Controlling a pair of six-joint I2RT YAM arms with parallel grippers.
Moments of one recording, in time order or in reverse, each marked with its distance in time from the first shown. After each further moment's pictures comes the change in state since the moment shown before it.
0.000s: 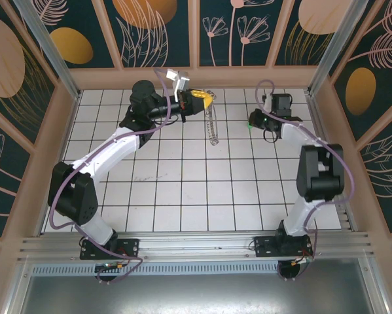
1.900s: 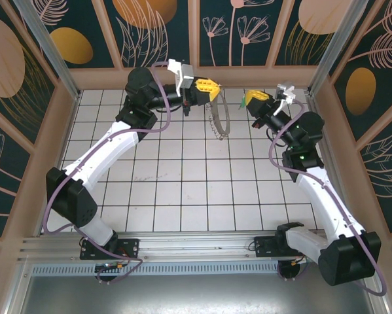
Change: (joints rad) left arm -0.051 -0.012 0.202 -0.063 0.061 0.247; right arm 0.140 -0.677 -0.322 0.624 -0.206 0.021
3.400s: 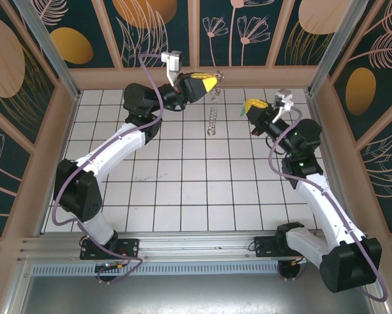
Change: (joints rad) left arm 0.000 0.059 -0.098 0.524 -0.075 -0.842; right arm 0.010 -0.052 -0.104 -0.037 0.031 0.021
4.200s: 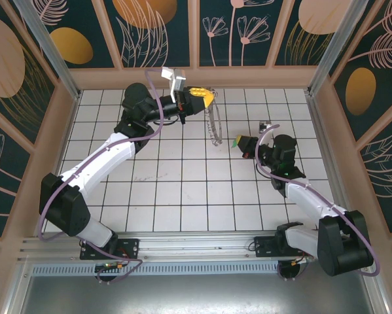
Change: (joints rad) left arm 0.000 -0.149 -0.117 -0.413 -0.034 0.555; right arm 0.012 0.137 -0.287 0.009 0.033 0.163
